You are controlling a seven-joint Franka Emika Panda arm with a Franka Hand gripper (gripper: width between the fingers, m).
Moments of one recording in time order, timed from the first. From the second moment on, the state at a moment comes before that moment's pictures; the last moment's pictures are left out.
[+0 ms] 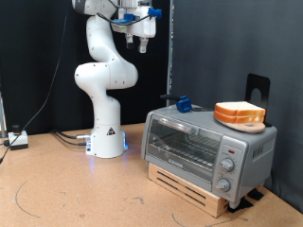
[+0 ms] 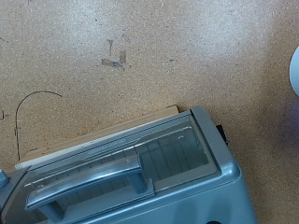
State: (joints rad) arm -0.04 -0.77 0.02 -2.35 0.03 1.58 2.31
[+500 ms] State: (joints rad) arm 0.06 -0.78 -0.03 -2.34 0.03 1.55 1.81
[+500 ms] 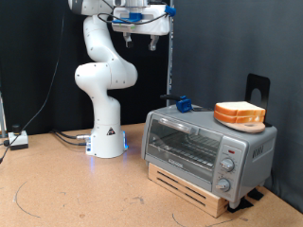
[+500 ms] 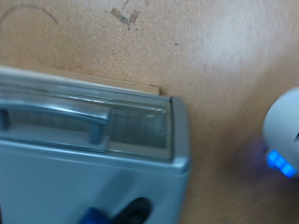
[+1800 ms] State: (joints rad) arm 0.27 -0.77 -0.18 -2.42 0.02 1.71 0.76
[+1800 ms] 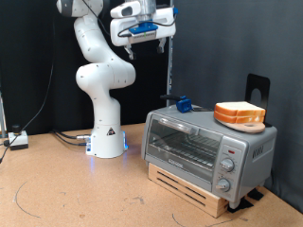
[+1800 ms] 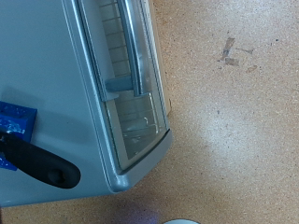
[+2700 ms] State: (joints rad) arm 0.32 -0.71 -0.20 -2.44 0.10 1.81 0.61
